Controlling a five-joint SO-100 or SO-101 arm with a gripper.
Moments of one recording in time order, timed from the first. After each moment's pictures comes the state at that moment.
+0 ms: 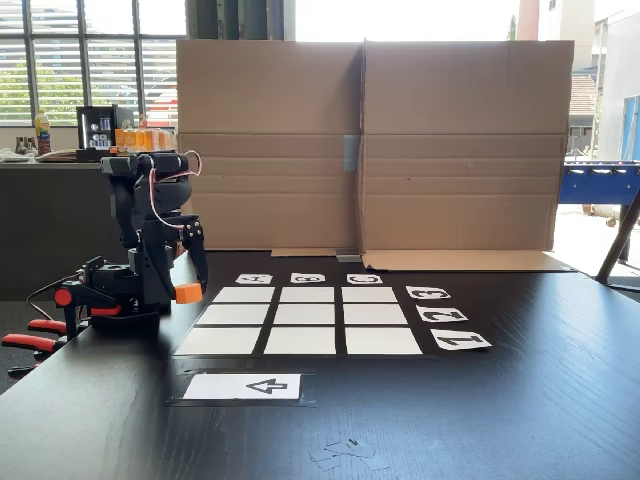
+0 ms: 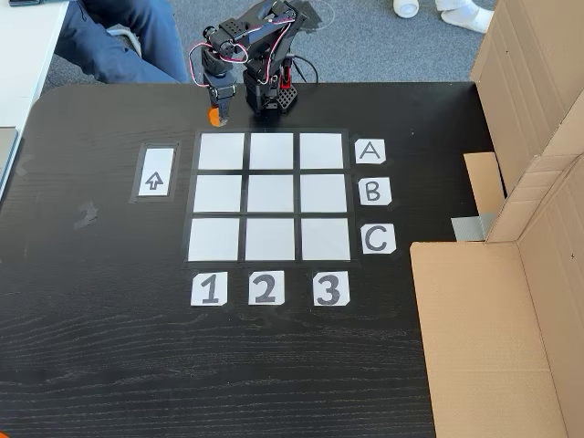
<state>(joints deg) 47.4 133.2 134.8 84.8 6.9</state>
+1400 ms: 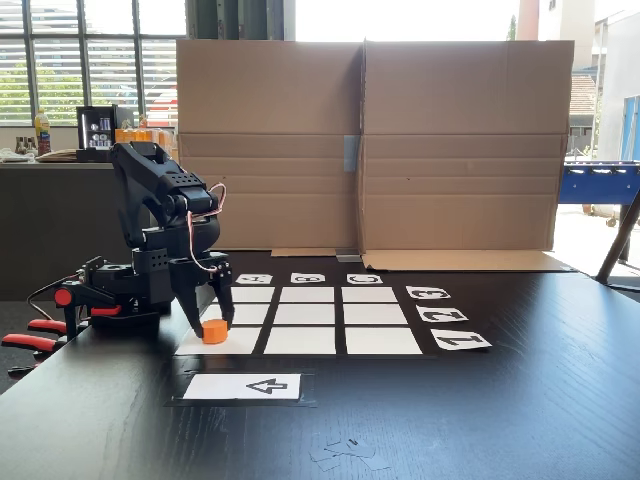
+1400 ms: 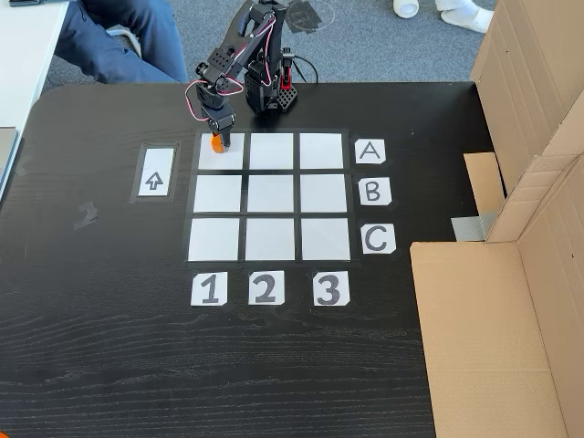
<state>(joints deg) 37.8 107.8 135.6 63.1 8.5</state>
